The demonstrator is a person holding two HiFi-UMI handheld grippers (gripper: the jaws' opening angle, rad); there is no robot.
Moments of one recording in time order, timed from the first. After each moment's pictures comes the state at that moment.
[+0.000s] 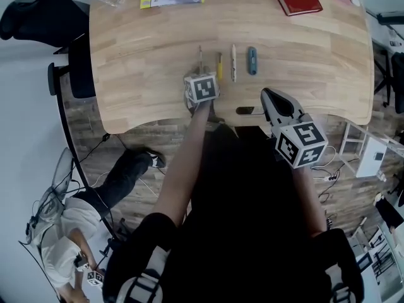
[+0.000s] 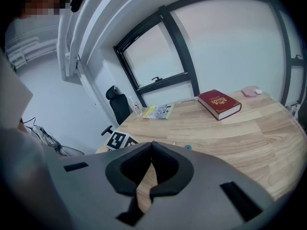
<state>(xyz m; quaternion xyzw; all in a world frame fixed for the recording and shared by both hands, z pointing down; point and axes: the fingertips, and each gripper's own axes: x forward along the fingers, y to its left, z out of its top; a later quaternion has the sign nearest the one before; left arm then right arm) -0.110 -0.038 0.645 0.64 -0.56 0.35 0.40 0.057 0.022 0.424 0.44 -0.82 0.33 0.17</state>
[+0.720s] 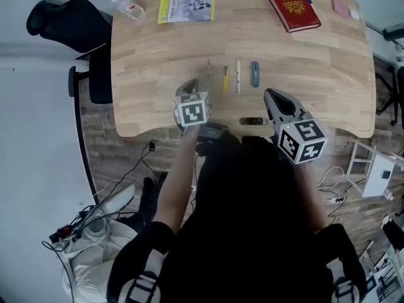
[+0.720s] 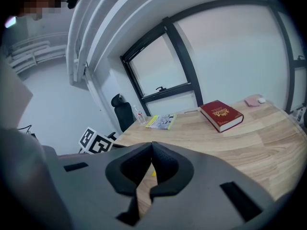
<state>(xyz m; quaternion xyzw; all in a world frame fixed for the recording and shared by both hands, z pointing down) -0.137 -0.027 0.532 0.69 -0.58 0.32 0.29 0.076 0.016 0.394 0.43 -0.84 0.30 0.13</state>
